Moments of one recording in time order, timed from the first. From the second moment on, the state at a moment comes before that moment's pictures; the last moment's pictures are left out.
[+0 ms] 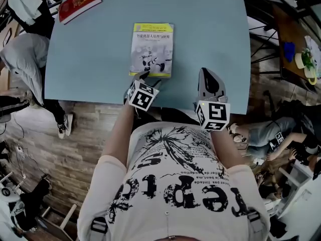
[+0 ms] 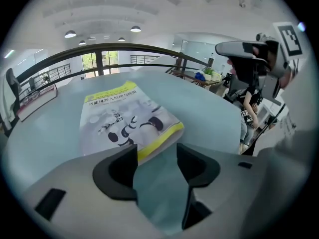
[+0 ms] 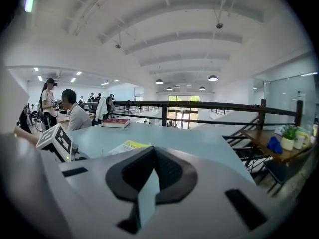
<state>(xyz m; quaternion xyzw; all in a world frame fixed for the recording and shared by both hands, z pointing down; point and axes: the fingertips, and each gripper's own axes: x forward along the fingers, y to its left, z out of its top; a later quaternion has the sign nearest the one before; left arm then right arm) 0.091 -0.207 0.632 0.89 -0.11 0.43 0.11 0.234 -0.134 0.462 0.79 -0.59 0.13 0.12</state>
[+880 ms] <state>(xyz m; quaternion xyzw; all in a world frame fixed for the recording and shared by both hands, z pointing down) 0.051 -0.295 0.387 0.98 -0.15 0.13 0.02 0.155 -0.184 0.392 0.82 -0.57 0.09 0.08</state>
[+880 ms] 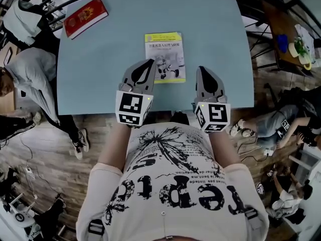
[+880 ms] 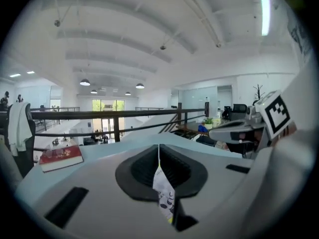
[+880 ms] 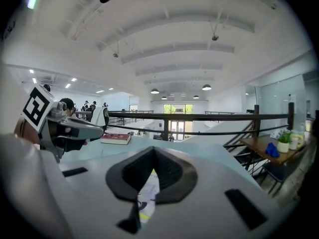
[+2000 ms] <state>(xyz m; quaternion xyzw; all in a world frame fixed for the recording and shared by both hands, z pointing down) -0.022 -0.352 0.318 0.98 -0.20 0.02 0.01 0.115 -0.220 0.349 0.81 -0.59 0.01 0.07</state>
